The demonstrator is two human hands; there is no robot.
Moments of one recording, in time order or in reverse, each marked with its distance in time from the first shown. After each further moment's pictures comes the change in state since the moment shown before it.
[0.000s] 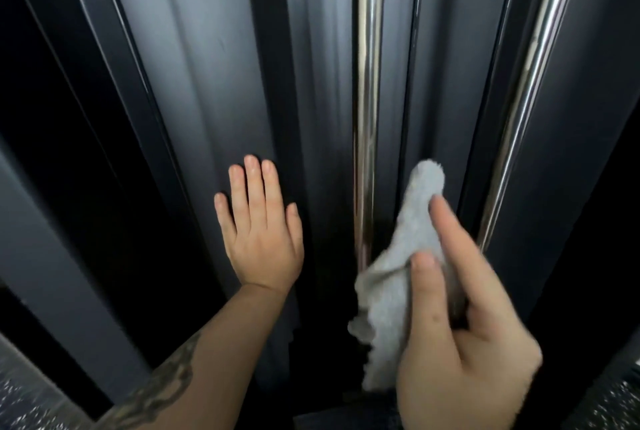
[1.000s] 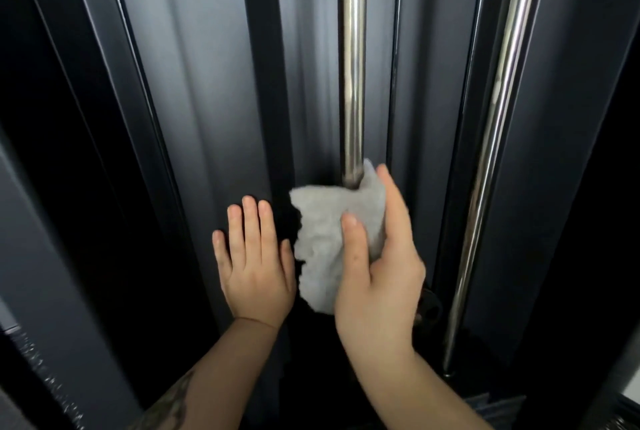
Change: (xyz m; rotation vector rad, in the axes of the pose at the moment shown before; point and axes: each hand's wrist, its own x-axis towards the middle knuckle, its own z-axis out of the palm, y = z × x) left_hand -0.001 -0.003 0.005 -0.024 0.062 0.020; right_hand 0.039 0.013 0.057 0.099 -0.196 0.076
